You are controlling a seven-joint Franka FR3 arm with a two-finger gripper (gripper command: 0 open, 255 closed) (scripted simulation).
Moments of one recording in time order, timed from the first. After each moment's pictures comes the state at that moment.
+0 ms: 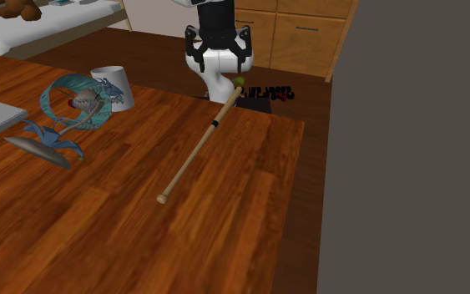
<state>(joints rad) 0.01 -0.79 0.04 -2.38 0.05 1.48 0.07</state>
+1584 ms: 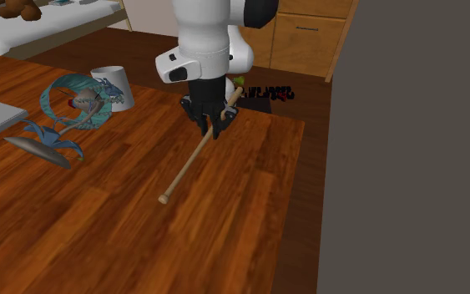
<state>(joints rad) -0.10 -0.46 0.12 -2.41 0.02 1.92 0.34</state>
